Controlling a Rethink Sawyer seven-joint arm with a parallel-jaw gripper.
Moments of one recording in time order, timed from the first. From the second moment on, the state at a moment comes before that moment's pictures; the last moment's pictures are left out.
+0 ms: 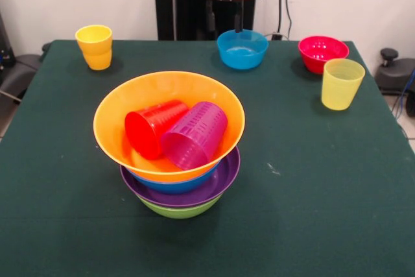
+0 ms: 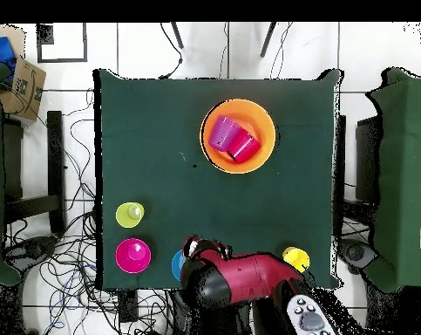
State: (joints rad) arm -0.50 -0.88 0.22 2.25 -0.52 0.12 2.19
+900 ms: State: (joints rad) arm -0.66 -1.11 0.20 2.45 -0.73 0.07 2.19
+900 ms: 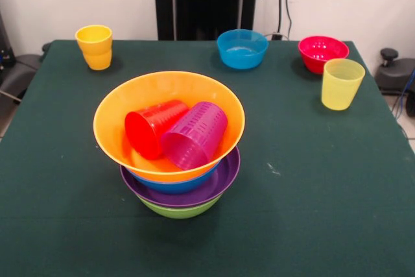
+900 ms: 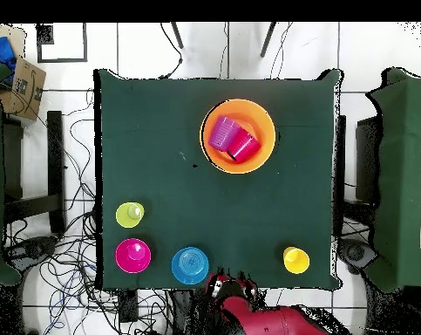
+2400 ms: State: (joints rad) arm -0.56 -1.16 0.06 2.44 -0.66 -0.03 2.19
